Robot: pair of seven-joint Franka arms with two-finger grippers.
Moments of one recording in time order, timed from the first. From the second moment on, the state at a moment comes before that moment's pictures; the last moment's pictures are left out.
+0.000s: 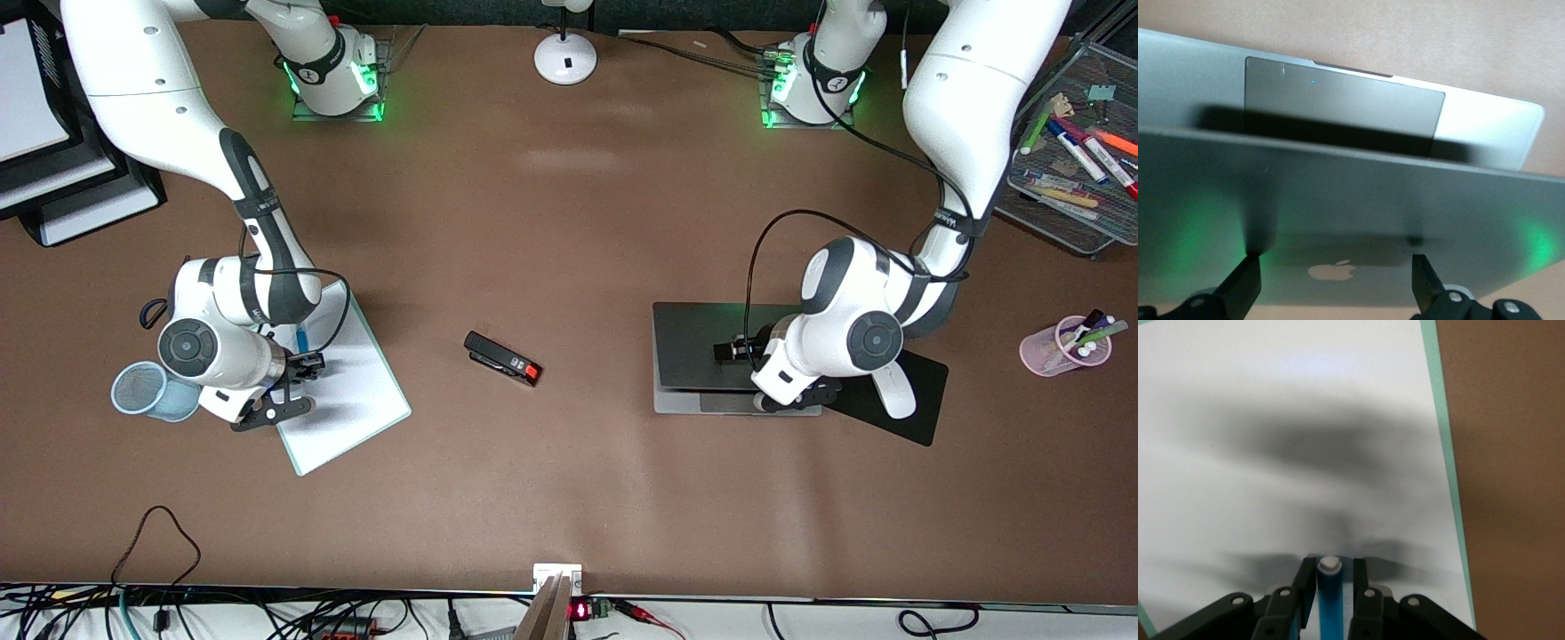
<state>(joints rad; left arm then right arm) 0.04 0.68 -0.35 -1.64 -0.02 2.10 -0.43 0.12 0.71 -0.04 -1.65 -0.07 2.25 -0.17</state>
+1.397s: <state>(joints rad) 0.06 0.59 -0.33 -1.47 0.15 1.89 -0.42 0.09 0.65 -0.05 -1.38 0.00 1.99 -0.24</state>
